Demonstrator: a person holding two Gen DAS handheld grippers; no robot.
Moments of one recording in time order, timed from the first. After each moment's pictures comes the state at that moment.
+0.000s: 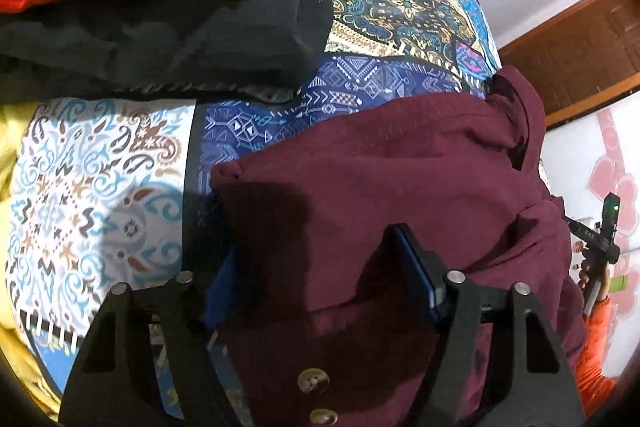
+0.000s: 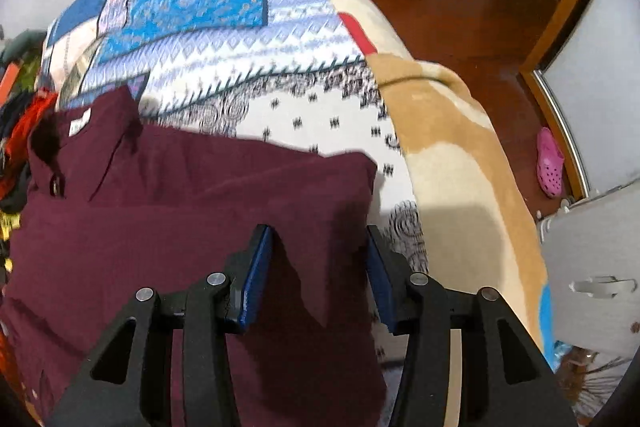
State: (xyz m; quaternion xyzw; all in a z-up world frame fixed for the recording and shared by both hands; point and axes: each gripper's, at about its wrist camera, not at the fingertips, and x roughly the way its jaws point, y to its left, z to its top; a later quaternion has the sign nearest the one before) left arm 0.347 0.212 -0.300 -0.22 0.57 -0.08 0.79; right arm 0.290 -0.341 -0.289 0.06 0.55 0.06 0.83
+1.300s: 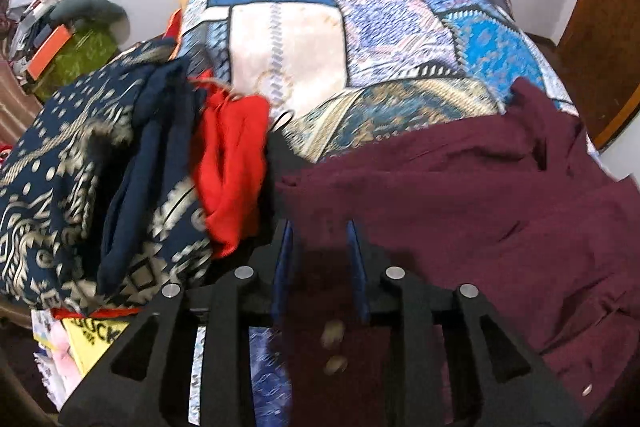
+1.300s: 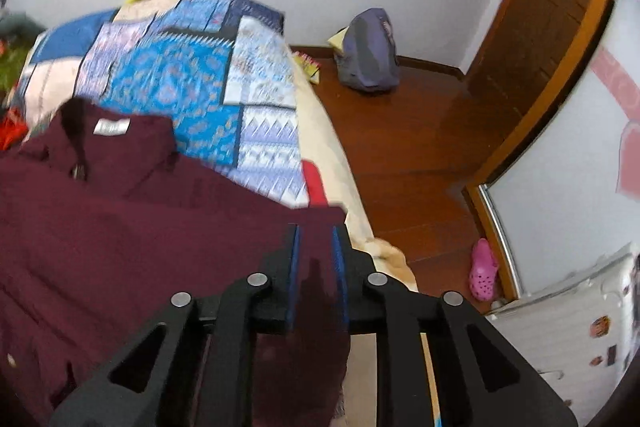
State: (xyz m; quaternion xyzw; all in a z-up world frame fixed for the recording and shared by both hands) left arm 0.450 0.159 -0.201 0.00 0.50 0.07 0.86; right arm 0.340 -0.324 -0.212 -0.08 0.43 0.00 0.90
